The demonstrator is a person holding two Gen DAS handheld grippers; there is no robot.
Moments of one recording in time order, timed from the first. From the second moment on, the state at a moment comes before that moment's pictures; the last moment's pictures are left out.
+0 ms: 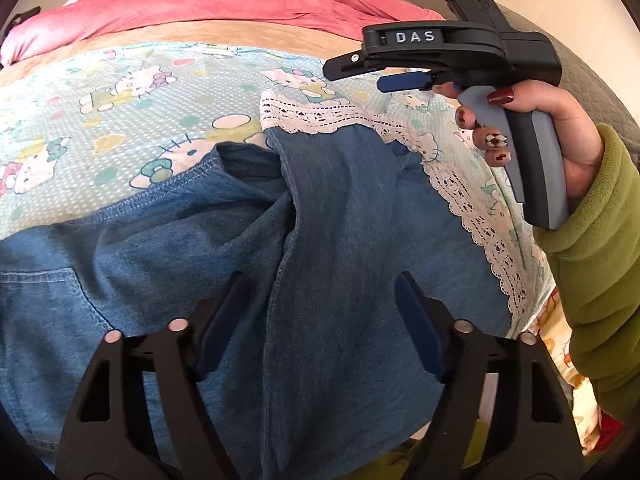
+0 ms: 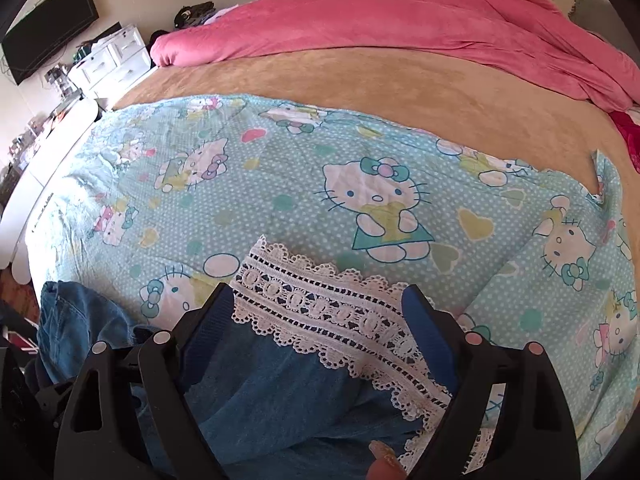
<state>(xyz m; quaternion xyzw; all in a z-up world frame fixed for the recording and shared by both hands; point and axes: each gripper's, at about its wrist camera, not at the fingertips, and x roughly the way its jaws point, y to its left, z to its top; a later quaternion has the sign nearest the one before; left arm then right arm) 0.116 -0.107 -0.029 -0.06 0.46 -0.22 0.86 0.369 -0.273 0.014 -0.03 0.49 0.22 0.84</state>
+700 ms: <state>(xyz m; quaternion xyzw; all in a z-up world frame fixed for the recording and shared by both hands) 0.103 -0.088 -0.033 -0.08 0.45 -0.21 0.86 0.392 -0.219 -0.026 -0.09 0.48 0.19 0.85</state>
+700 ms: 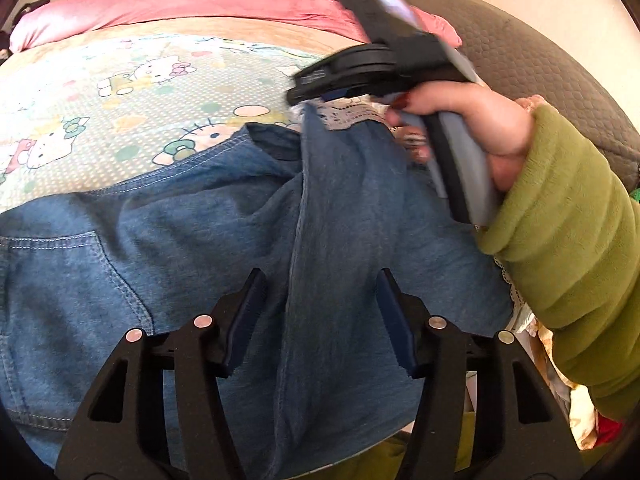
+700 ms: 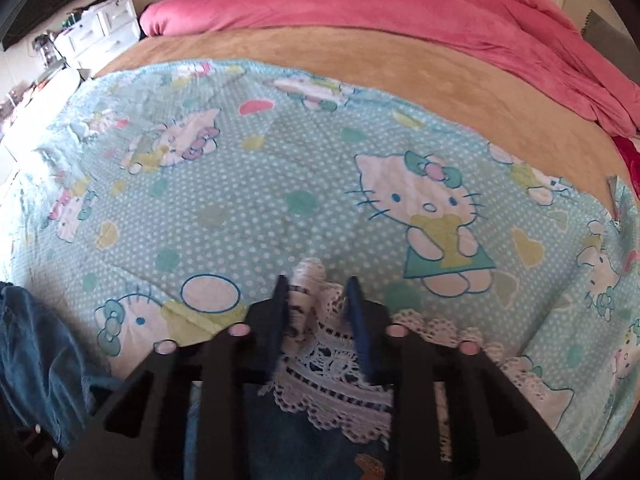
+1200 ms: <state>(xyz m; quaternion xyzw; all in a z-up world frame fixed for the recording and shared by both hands) 0.084 -0.084 -0.022 -0.01 0.44 -0.19 0.88 0.291 -0.340 0.063 0.03 0.39 0.21 0.90</state>
